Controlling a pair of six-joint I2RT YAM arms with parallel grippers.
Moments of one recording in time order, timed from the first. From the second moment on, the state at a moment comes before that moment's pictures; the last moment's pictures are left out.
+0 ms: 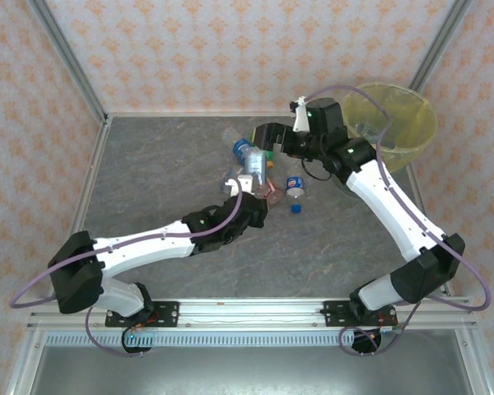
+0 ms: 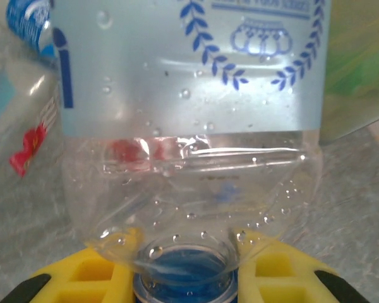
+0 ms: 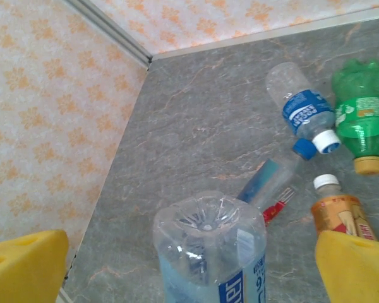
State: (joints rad) left arm -0.96 1.38 0.94 -0.13 -0.42 -0.70; right arm 0.51 1.47 1.56 -0.62 -0.31 0.57
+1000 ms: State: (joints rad) left arm -0.84 1.30 0.91 0.00 -0.20 -0.51; right arm 0.58 1.60 1.65 -0.73 -0.34 0.53
